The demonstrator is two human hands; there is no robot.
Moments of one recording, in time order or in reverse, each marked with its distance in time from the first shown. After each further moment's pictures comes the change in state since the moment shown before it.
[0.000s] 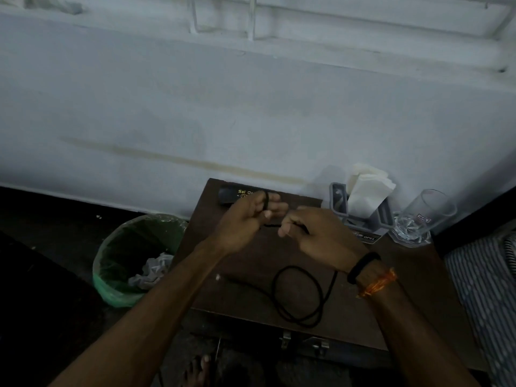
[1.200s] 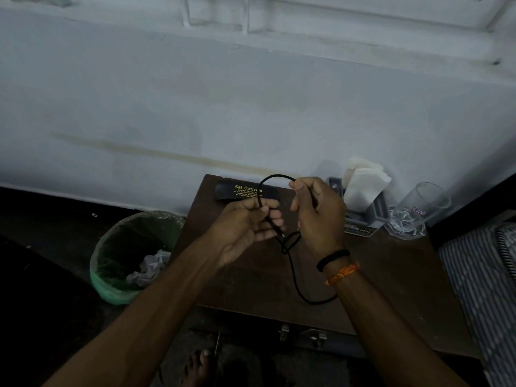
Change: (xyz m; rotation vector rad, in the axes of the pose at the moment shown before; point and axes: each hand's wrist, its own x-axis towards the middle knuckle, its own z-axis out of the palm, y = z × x) left_hand -0.013 0.012 0.011 -0.551 0.127 -0.361; right_hand 0.020 -0.002 0.030 0.487 0.765 0.116
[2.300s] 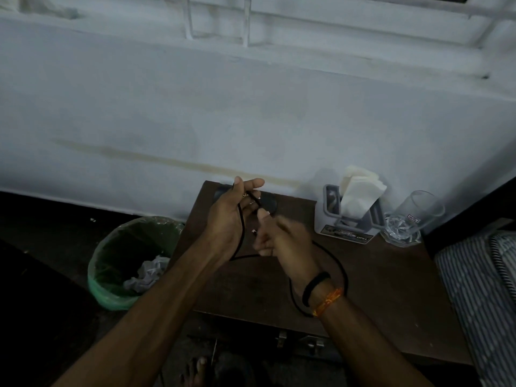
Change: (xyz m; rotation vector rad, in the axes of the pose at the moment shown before) left_hand 0.001 0.014 -0.001 0.041 0.146 0.350; right_hand -0.038 -0.013 0.016 0.225 -0.392 0.495
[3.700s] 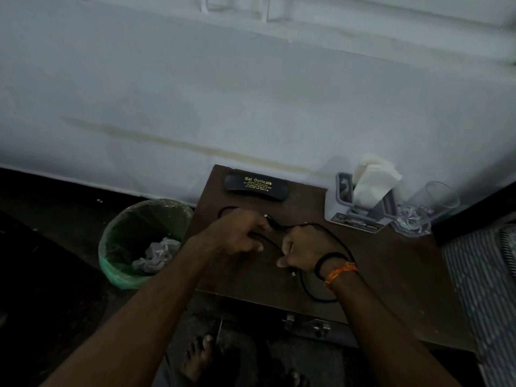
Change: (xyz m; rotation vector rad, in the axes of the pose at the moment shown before) left_hand 0.011 -0.028 -0.060 1.360 -0.615 0.073; right_hand 0.037 0.042 -0.028 -1.189 -0.353 0.040
